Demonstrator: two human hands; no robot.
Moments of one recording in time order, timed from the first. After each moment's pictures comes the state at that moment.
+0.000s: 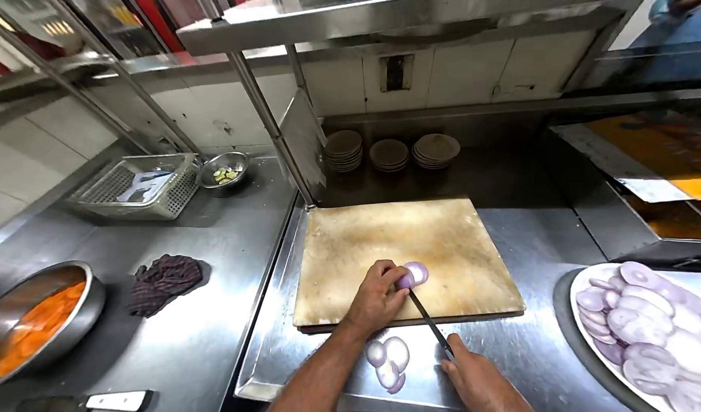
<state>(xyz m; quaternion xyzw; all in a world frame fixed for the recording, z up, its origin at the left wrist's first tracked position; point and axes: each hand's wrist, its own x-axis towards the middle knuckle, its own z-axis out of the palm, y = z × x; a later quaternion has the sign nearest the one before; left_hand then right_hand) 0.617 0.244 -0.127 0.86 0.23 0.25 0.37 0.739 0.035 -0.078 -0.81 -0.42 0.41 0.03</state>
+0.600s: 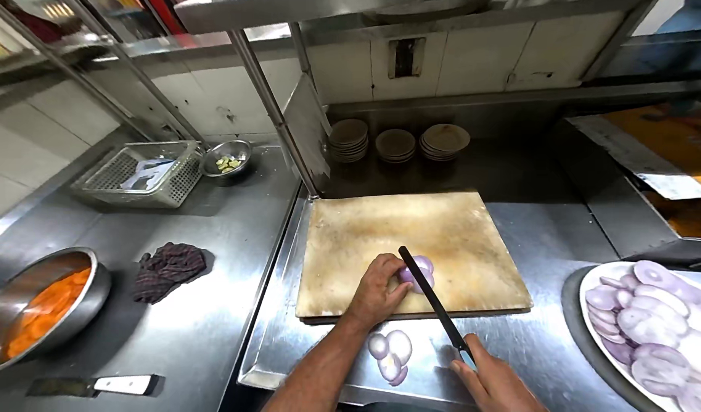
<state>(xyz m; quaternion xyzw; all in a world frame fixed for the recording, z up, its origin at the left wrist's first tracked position) 0.615 0.246 -0.136 0.85 0.20 0.32 0.36 0.742 0.016 -0.060 -0.79 -0.42 0.42 0.13</state>
